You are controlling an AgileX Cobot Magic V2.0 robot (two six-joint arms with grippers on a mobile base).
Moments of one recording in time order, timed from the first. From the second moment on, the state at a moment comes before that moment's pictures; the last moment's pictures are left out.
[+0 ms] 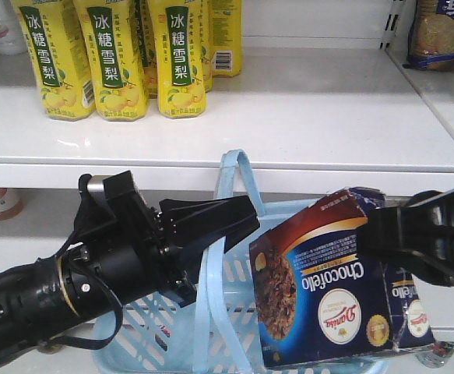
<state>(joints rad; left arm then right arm) -0.60 1.41 -0.58 0.63 -1.11 -2.07 0.69 0.95 -1.15 0.01 1.08 0.61</state>
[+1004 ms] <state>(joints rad) -0.60 1.41 -0.58 0.63 -1.11 -2.07 0.69 0.78 -1.15 -0.48 0.74 0.62</state>
